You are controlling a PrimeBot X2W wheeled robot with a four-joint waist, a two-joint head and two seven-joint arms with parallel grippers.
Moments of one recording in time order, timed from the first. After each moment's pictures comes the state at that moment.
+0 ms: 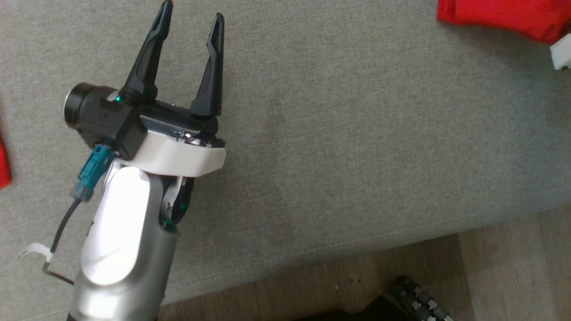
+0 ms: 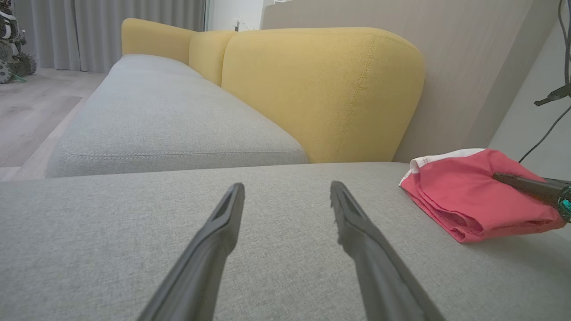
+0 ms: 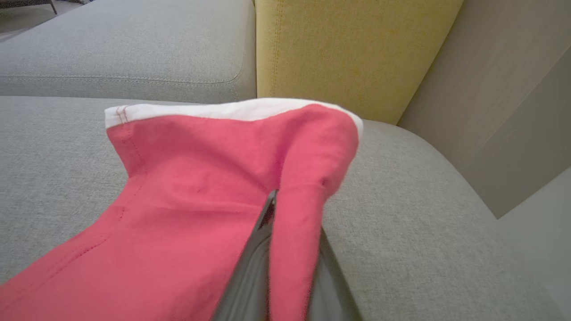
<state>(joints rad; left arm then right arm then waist) -0.48 0.05 -0.27 0.03 -0.13 -0.06 -0.26 -0.94 -0.50 0.28 0.81 0.32 0.12 -0.08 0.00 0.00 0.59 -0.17</state>
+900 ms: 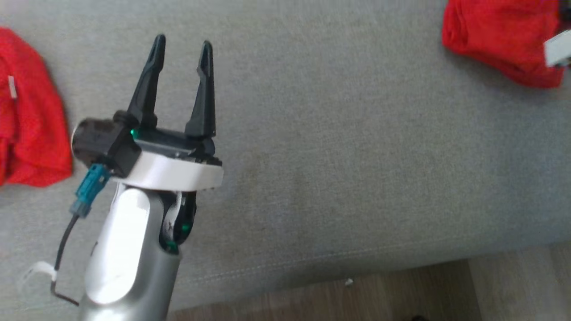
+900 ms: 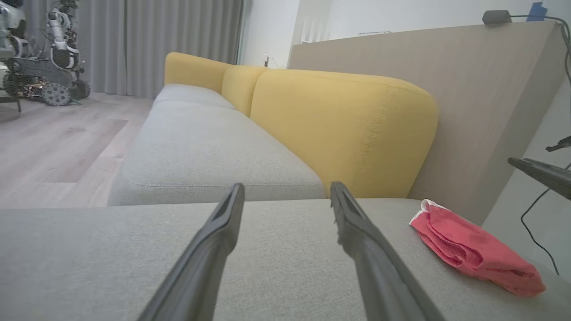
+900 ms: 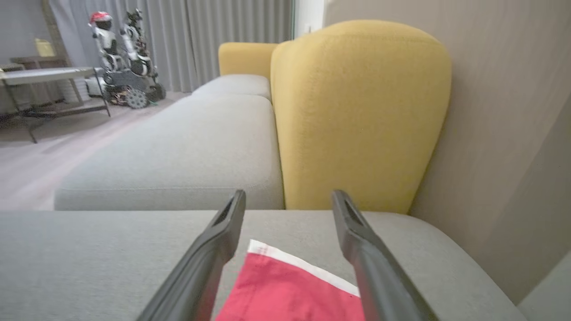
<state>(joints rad) -0.40 0.05 -0.27 0.02 -0.23 0.00 -0.26 -0.90 -0.42 0.15 0.70 0.26 0.12 -0.07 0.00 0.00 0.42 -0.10</state>
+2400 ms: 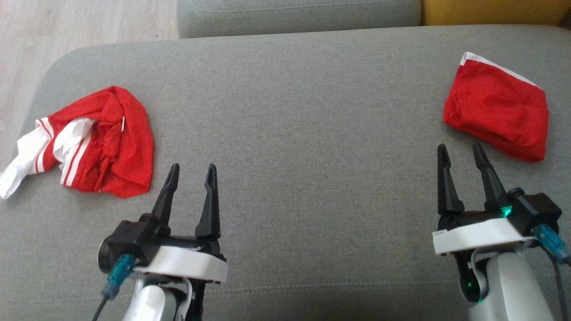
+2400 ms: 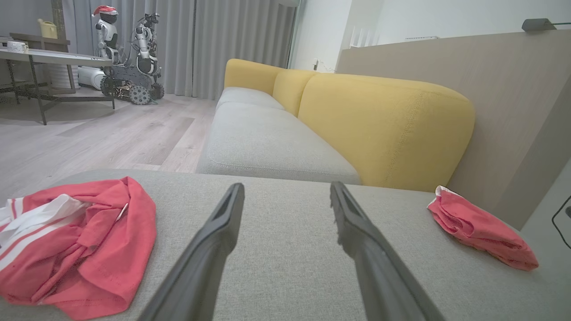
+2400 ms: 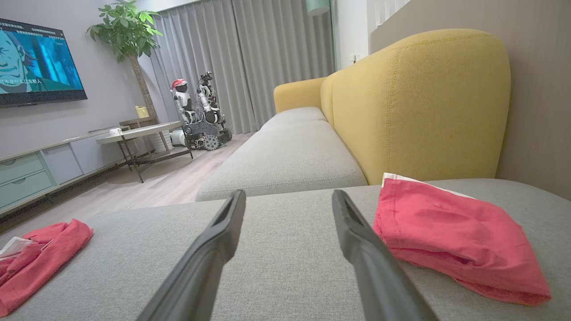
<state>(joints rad) -0.03 0.05 -0.29 0.02 -0.25 0.07 -0.26 -0.16 -0.06 0.08 0.33 0.09 0.12 -0.24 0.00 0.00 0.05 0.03</state>
